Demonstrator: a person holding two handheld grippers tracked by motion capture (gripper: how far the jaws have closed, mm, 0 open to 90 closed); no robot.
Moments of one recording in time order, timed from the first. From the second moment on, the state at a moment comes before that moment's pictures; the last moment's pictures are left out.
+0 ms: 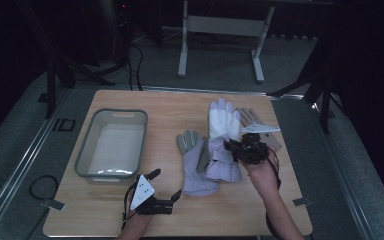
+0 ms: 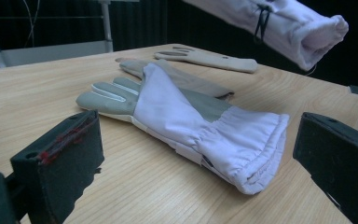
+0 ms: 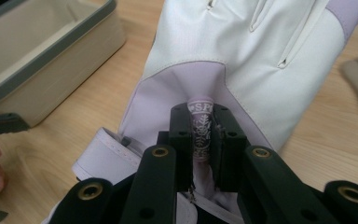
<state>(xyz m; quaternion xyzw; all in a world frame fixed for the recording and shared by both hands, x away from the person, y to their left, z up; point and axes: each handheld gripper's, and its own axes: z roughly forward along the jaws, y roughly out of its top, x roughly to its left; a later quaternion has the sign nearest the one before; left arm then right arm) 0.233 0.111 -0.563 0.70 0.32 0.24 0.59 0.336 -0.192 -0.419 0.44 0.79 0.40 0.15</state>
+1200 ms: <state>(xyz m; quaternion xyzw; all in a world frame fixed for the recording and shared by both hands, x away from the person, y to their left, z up) 0.234 0.111 -0.564 0.70 0.33 0.25 0.58 0.354 -0.127 -0.496 0.43 0.82 0.35 0.10</state>
